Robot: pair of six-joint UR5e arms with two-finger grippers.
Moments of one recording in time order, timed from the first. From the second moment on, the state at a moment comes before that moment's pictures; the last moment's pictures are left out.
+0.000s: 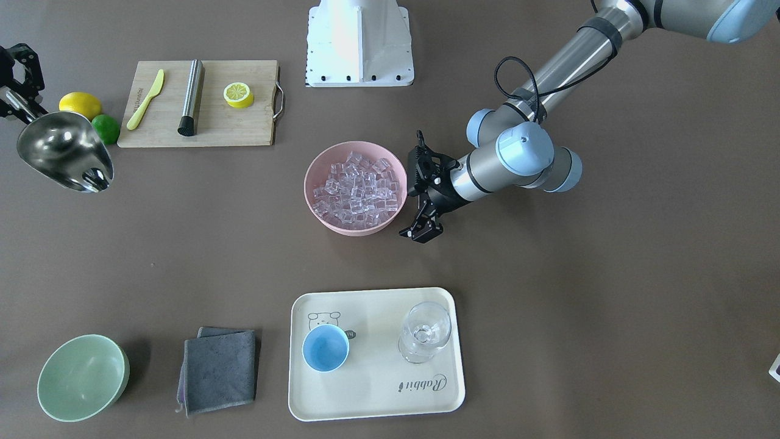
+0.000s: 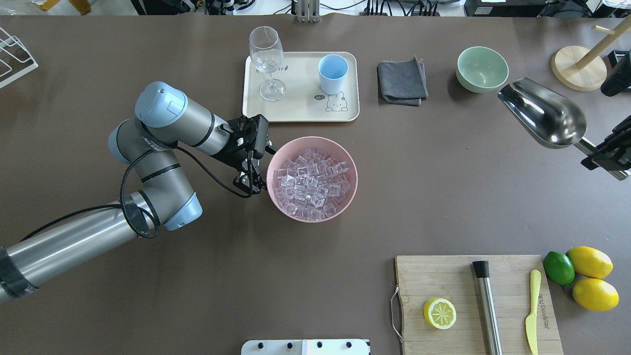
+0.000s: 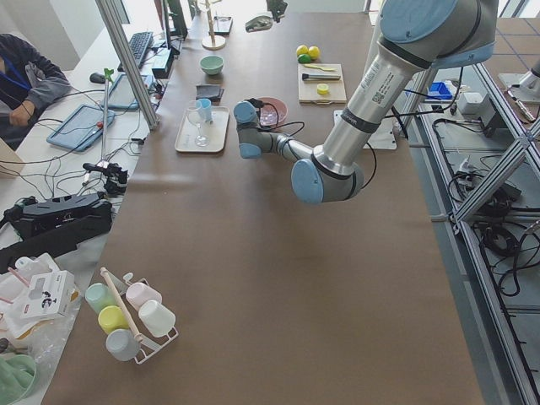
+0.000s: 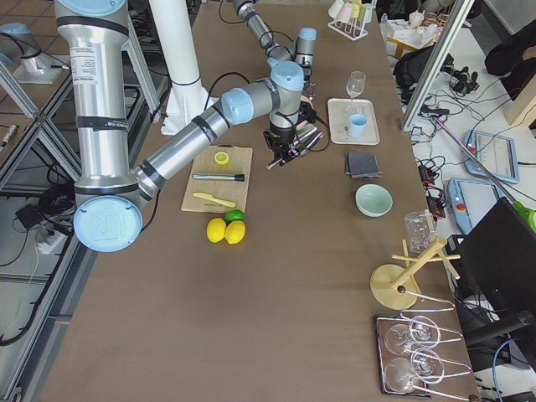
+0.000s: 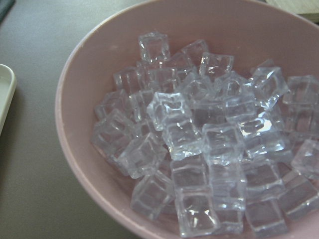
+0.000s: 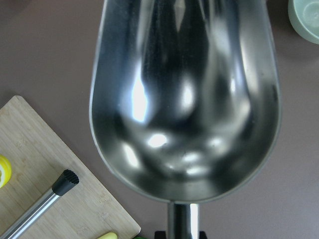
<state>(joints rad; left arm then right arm) -0.66 -2.25 -1.18 -2.62 -2.26 0.23 1.14 -1.54 2.25 -1.89 2.30 -0.24</state>
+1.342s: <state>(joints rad) -0.62 -2.24 -1.19 -2.68 -2.26 0.23 0.88 -1.15 2.28 -2.39 2.02 -0.56</state>
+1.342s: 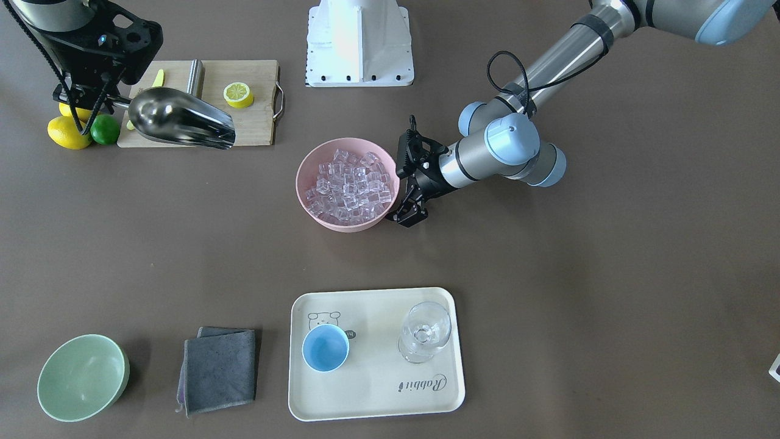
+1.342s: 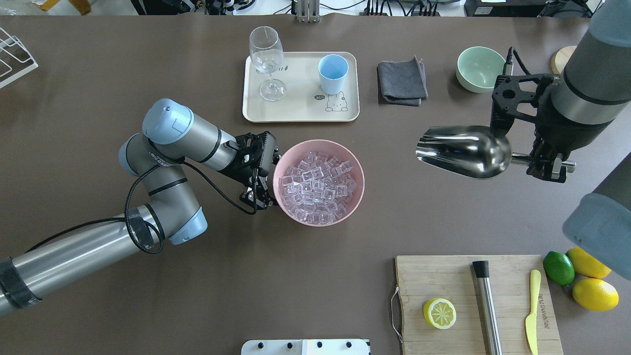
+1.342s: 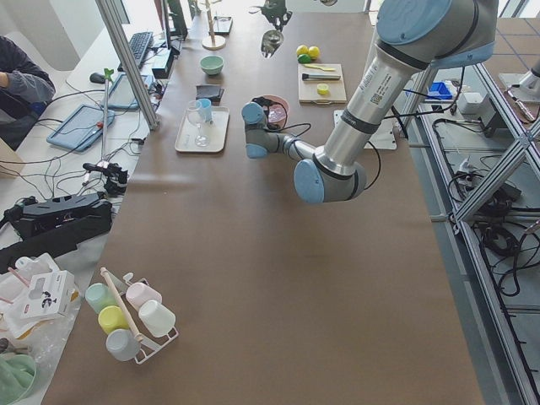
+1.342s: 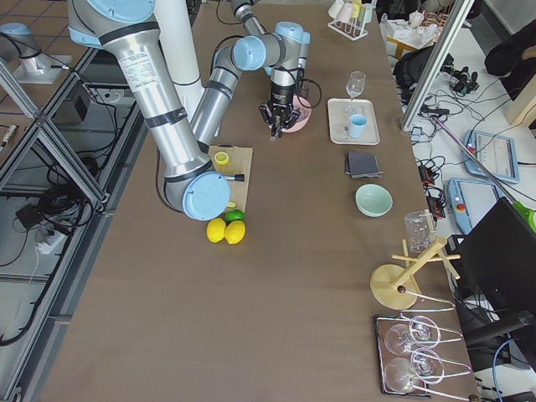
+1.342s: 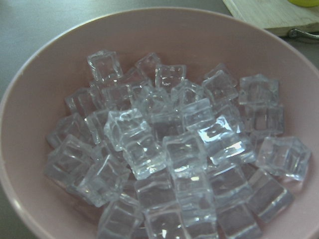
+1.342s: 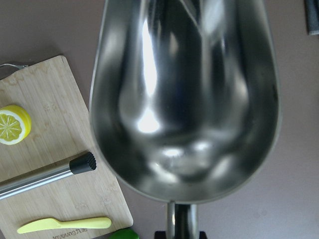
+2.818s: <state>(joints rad) -0.61 -2.24 -1.19 -2.69 -2.26 0.23 0.71 -0.69 1.83 -2.69 1.81 -0.67</state>
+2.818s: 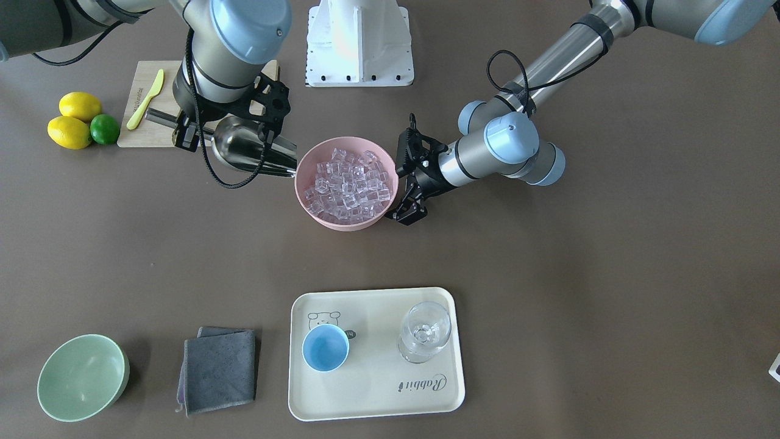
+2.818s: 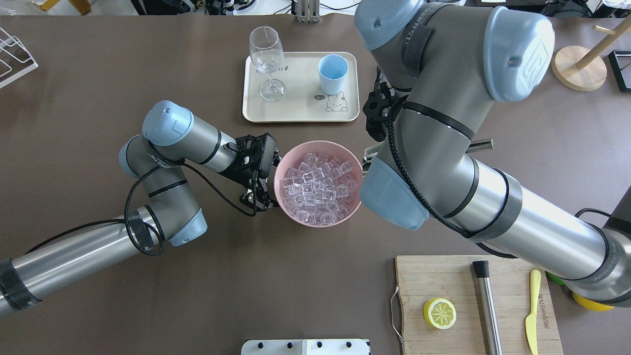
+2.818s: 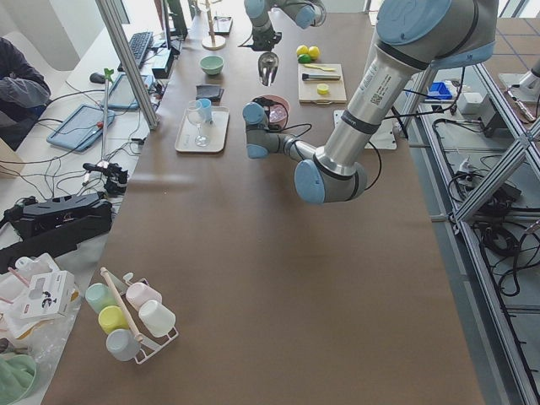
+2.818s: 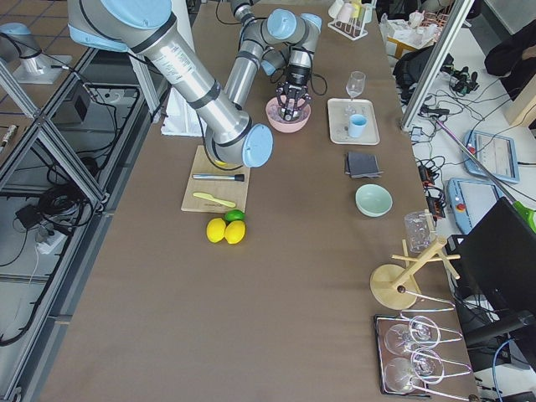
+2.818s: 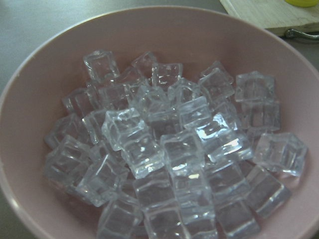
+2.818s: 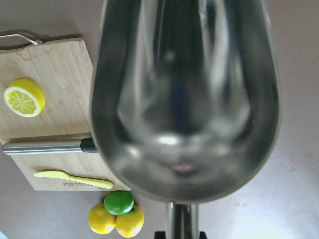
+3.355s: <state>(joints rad) -0.61 -2.24 -1.19 -2.69 -2.26 0.23 0.67 -0.65 1.69 -2.66 1.77 -0.65</state>
